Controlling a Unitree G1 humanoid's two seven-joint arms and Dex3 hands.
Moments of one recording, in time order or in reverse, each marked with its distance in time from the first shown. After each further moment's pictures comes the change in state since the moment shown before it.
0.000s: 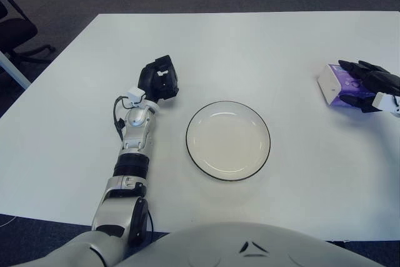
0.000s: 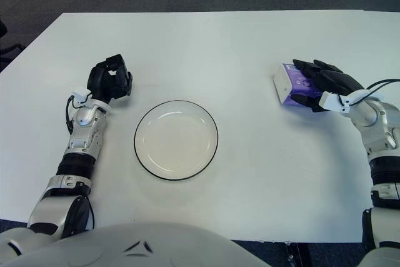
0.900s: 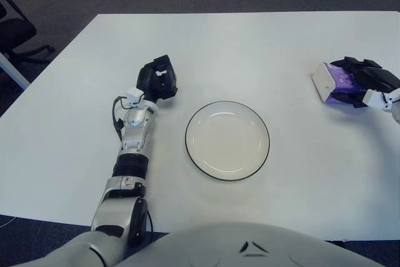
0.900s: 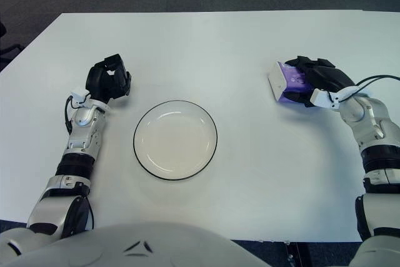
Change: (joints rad) left arm 0.001 0.001 0.001 -0.001 -0.004 -0.003 0.000; right arm -0.085 0.011 0.126 0.144 -0.039 -0.054 -0.250
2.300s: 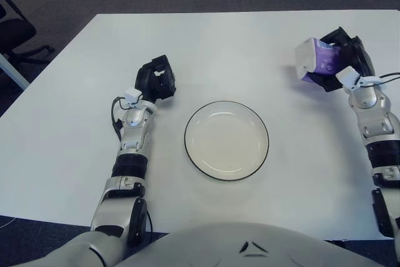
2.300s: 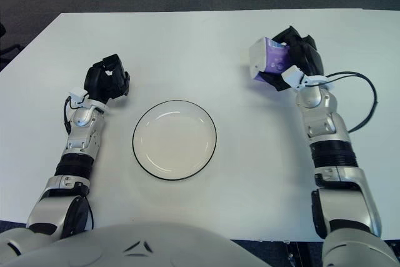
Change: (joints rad) left arm 0.000 0.002 0.004 0.004 -0.010 0.001 -0.003; right arm -0.007 0.334 -0.095 -0.459 0.213 0.396 -0.150
